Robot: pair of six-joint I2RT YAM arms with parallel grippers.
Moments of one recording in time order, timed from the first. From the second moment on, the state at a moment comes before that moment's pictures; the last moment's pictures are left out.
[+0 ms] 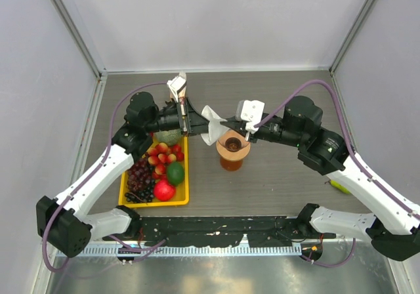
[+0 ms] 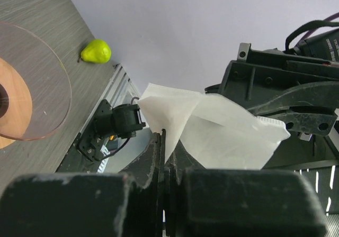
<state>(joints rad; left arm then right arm) -0.52 1.17 1.02 0.12 0.86 -1.14 0.83 1.04 1.31 -0.37 -0.38 -0.50</state>
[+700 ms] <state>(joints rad) -0.51 1.10 1.12 -0.18 0.70 -0.81 0.83 1.04 1.40 -0.51 -0.28 -0.38</state>
